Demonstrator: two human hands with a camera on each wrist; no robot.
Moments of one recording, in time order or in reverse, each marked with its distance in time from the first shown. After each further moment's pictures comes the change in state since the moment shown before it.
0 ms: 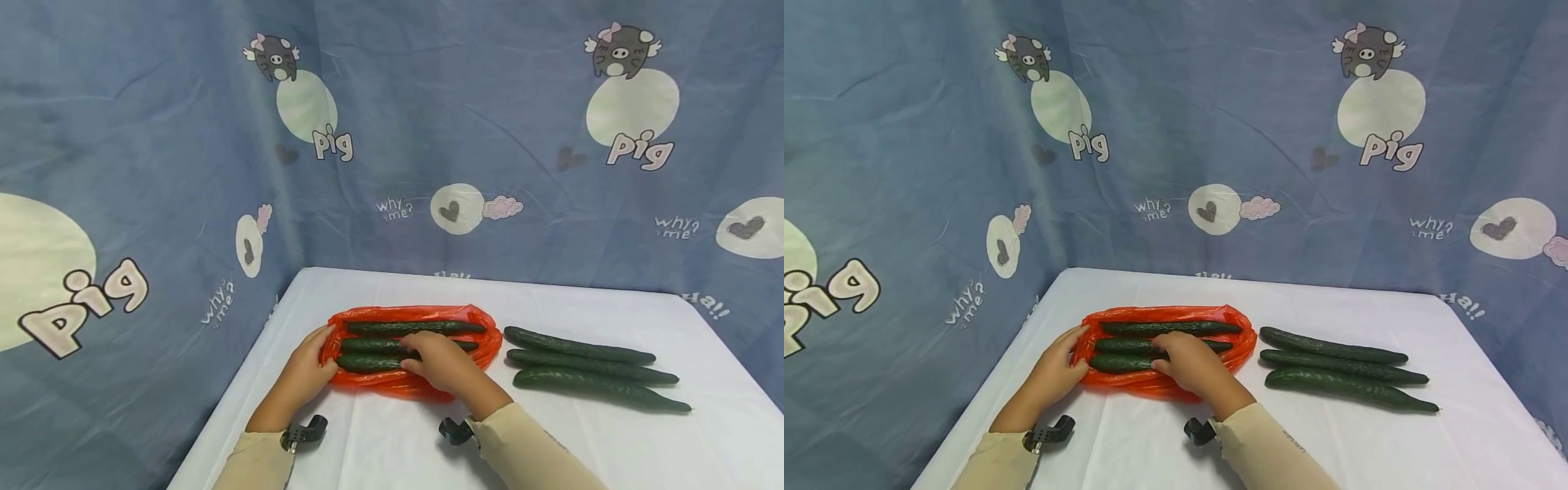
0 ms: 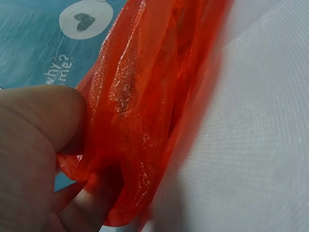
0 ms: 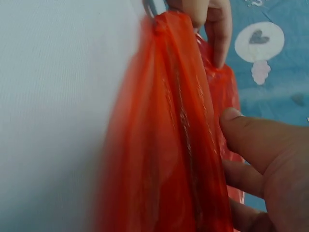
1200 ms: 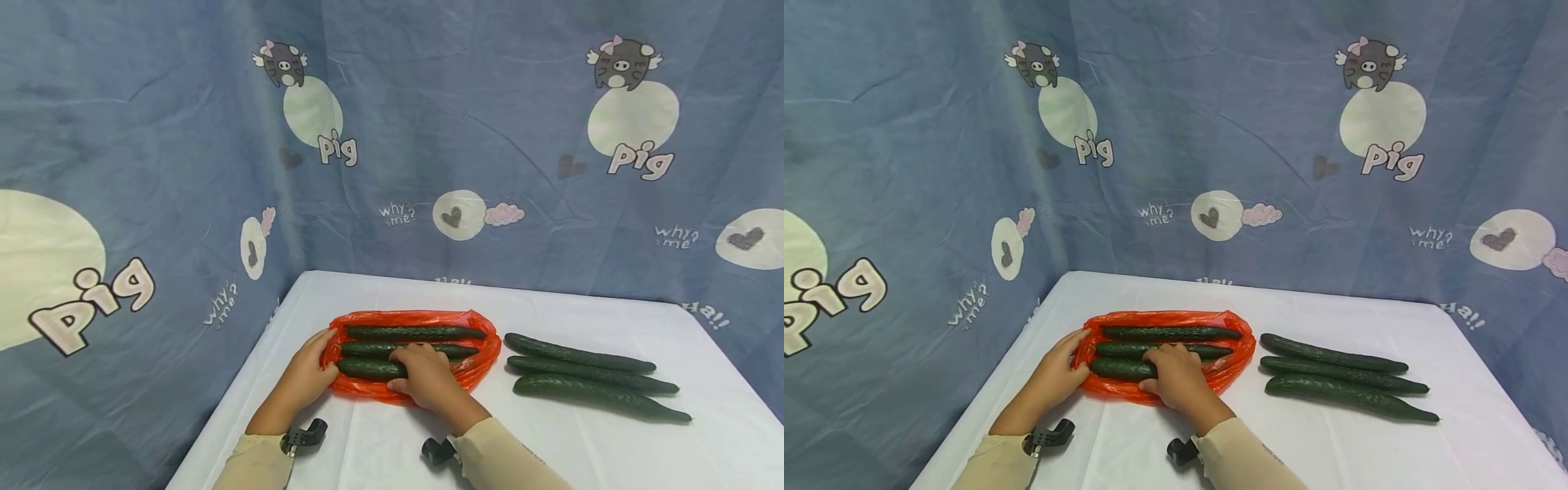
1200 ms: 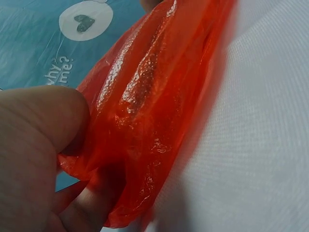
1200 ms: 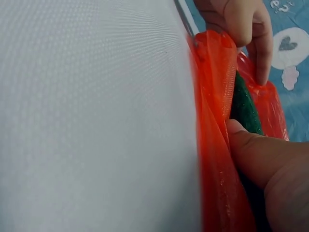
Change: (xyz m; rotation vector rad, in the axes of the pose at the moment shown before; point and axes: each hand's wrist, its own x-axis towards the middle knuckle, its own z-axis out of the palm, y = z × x) left_hand 0.000 0.002 0.000 -0.010 0.005 0.015; right_hand 0.006 -0.008 0.045 -0.077 0.069 0.086
